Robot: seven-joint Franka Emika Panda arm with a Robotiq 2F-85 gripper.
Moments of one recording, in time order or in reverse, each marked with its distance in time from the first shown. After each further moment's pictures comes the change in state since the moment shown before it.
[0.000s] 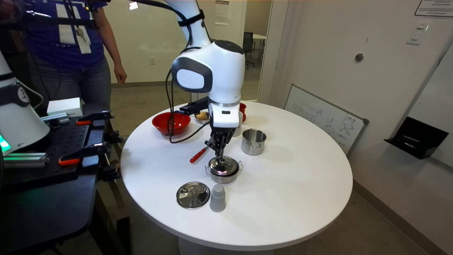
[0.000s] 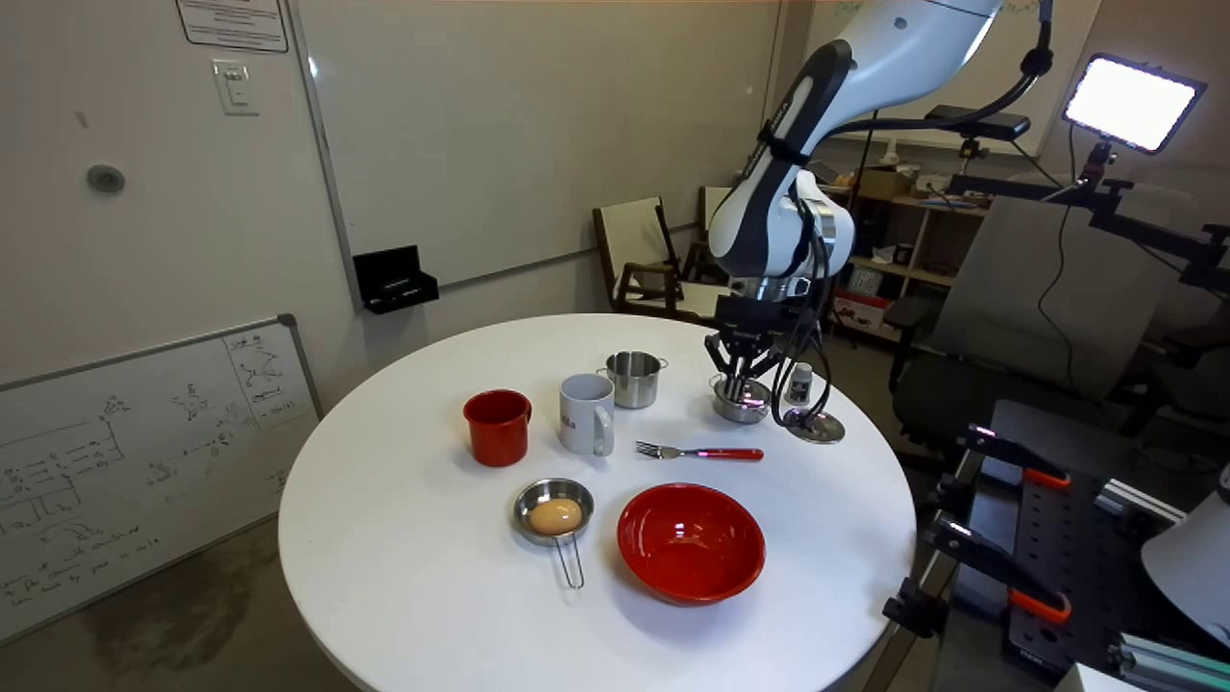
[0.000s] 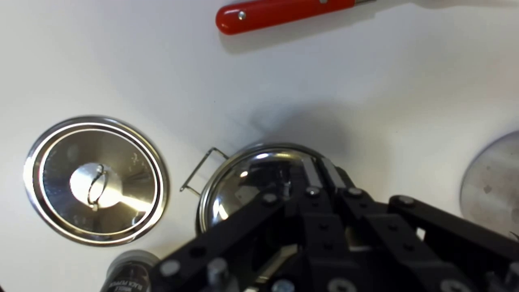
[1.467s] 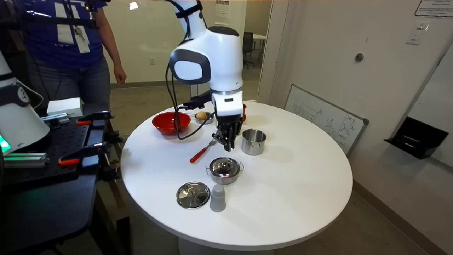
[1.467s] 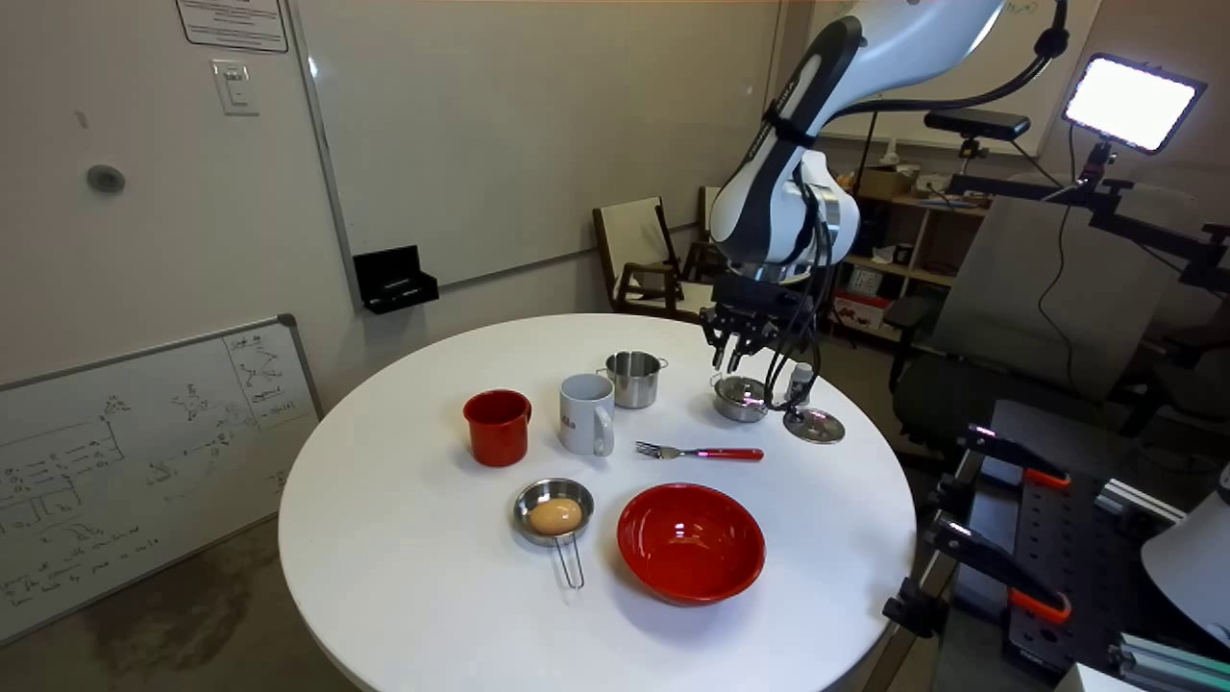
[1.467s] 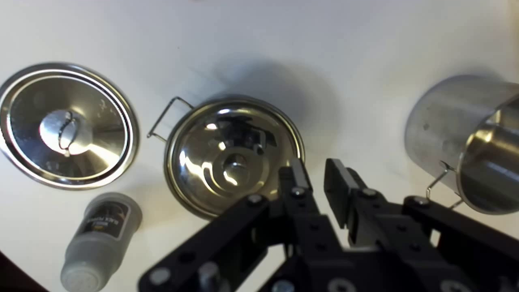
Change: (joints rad) arm 0.010 -0.057 0.001 -0.036 0.018 0.130 -0.015
